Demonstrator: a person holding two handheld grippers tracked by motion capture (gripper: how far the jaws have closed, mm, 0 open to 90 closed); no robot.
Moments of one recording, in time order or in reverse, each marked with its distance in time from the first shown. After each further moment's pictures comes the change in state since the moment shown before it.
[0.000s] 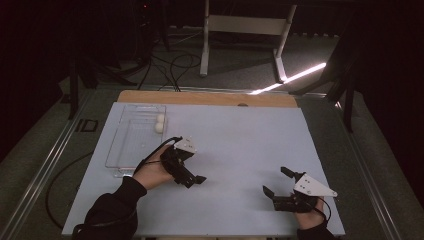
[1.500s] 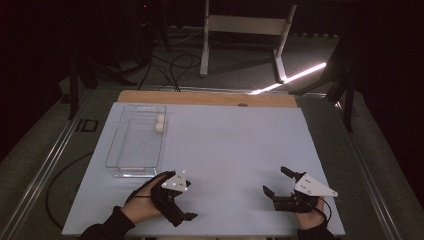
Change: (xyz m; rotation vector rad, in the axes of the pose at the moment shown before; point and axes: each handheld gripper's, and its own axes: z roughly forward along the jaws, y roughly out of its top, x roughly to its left) left arm -0.054 -0.064 0.000 -0.006 -0.078 0.085; right arm 0.000 0.001 -0.001 -0.004 0.001 0.003
